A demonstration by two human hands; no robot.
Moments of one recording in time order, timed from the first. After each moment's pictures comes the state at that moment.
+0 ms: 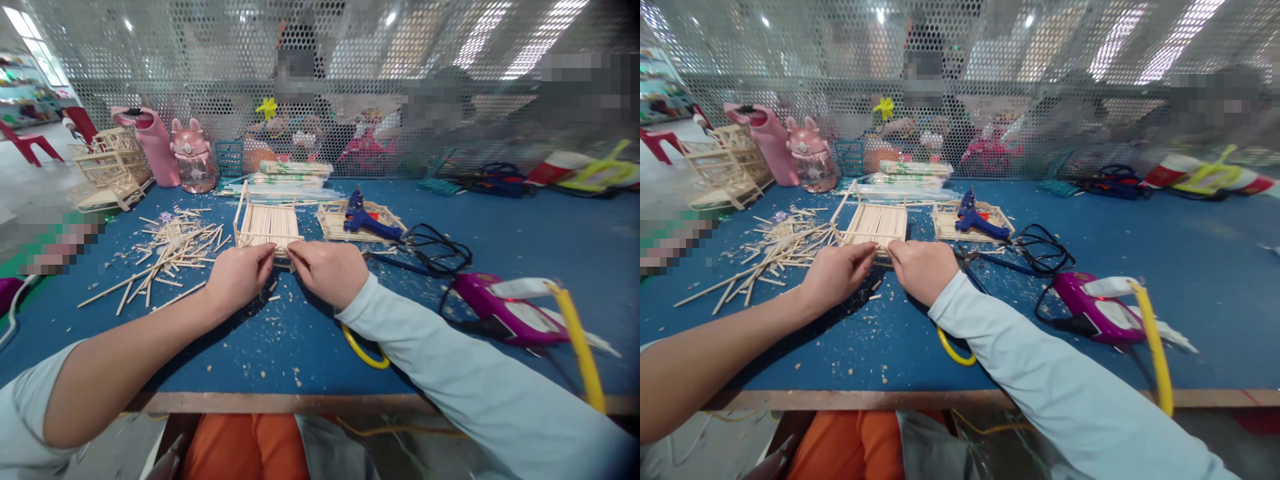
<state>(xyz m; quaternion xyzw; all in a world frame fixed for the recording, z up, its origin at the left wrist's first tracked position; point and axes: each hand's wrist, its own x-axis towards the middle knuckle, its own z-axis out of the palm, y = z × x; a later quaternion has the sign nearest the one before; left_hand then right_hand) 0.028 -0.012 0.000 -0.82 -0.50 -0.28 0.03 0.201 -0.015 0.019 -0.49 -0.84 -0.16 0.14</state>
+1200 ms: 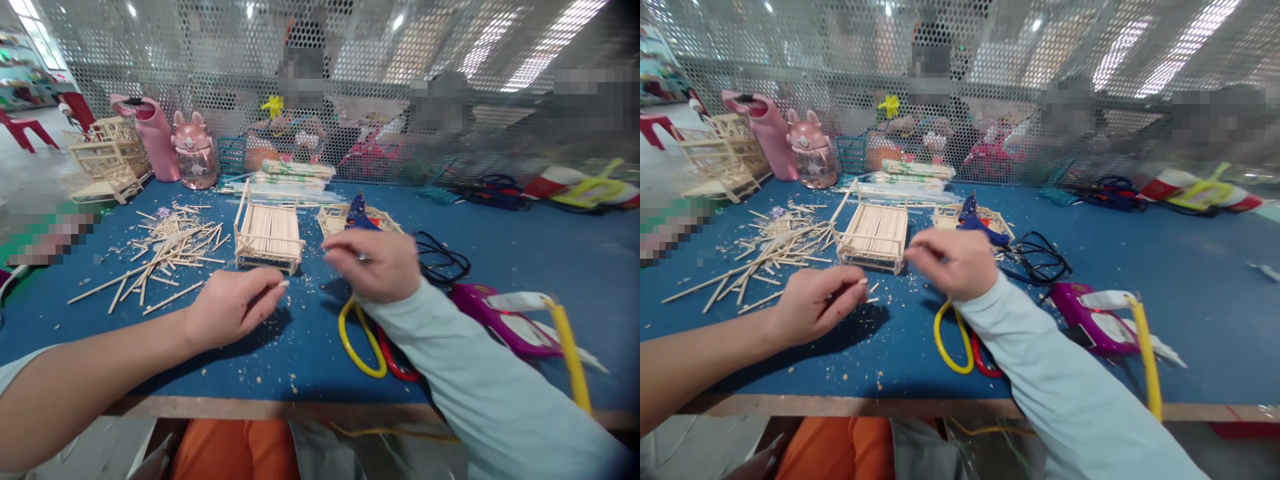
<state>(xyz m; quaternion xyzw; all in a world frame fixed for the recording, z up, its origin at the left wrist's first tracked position) 0.015 -0.051 0.013 -0.87 -0.31 -0.37 -0.04 0.241 -0.012 0.045 -0.36 -0.86 -0.10 0.33</state>
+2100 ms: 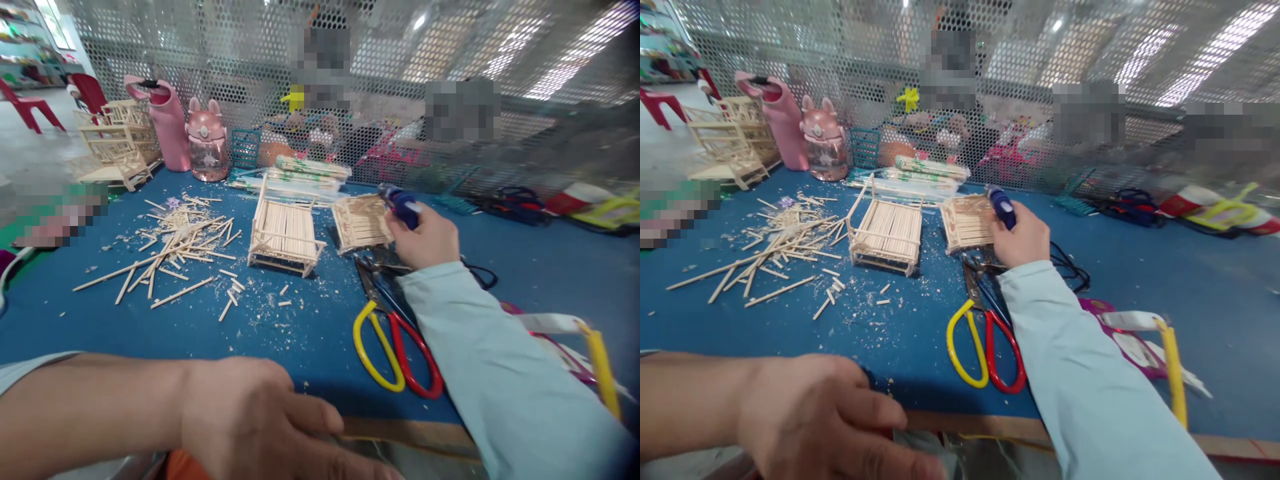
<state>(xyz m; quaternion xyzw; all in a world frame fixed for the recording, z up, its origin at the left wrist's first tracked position) 0.016 -0.092 0.011 -0.97 0.06 -0.23 -0.02 0.292 0.052 0.031 -0.71 -0.61 -0.06 0.35</state>
